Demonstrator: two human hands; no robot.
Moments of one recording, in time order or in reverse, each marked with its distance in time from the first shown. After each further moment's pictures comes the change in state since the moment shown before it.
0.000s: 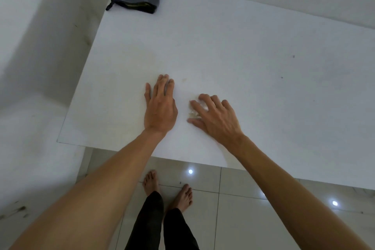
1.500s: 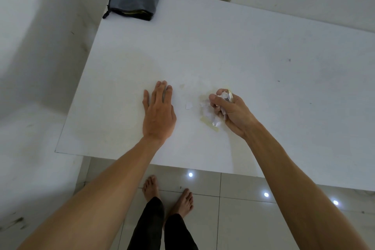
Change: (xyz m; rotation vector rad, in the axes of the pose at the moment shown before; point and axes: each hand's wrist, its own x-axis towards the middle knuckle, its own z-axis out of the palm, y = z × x) left_hand 0.001 -0.001 0.001 0.029 -0.016 -0.006; right_hand 0.022 0.041 -0.046 1.809 -0.202 0.990
